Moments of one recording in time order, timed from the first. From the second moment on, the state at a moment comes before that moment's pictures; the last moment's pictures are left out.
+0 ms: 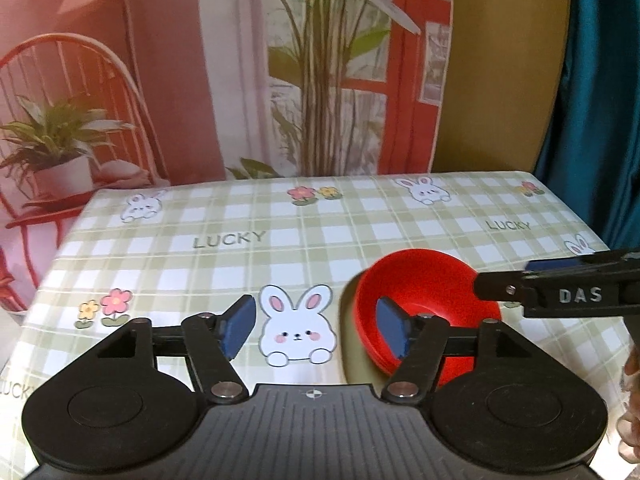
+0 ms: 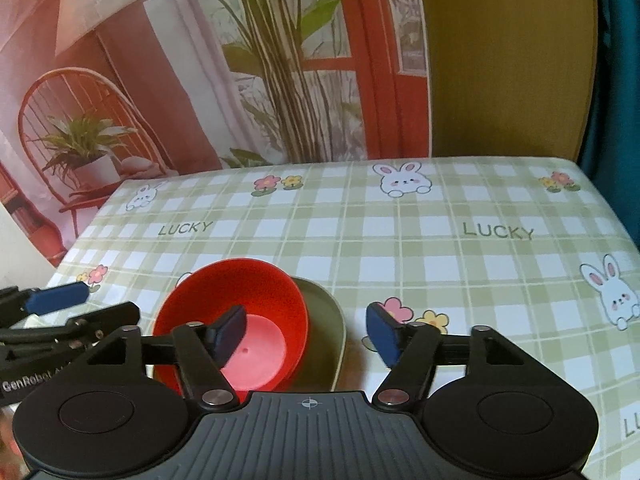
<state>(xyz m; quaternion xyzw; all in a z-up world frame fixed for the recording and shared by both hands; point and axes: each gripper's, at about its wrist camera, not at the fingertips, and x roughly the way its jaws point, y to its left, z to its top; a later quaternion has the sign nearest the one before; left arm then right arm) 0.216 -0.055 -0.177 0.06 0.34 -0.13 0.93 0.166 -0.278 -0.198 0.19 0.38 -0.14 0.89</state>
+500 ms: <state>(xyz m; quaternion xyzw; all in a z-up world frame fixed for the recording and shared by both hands) 0.198 -0.048 -0.168 0.07 0.32 -0.09 0.94 0.147 -0.267 -0.186 0.18 0.38 -0.14 0.90</state>
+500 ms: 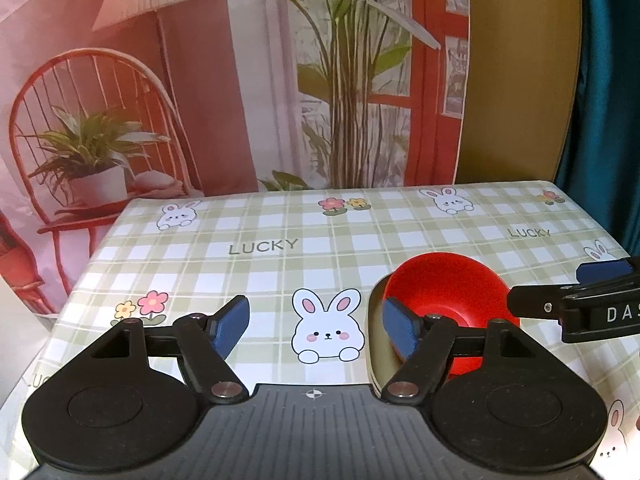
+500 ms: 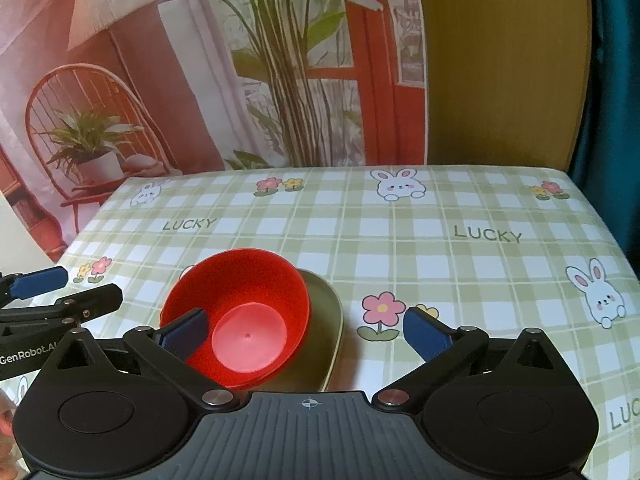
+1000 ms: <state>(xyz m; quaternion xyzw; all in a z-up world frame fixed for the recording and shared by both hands) 0.161 -0.035 -0.104 0.05 0.25 -0.08 0.96 0.115 -0.248 -0.106 0.14 0.30 -0.15 0.93</state>
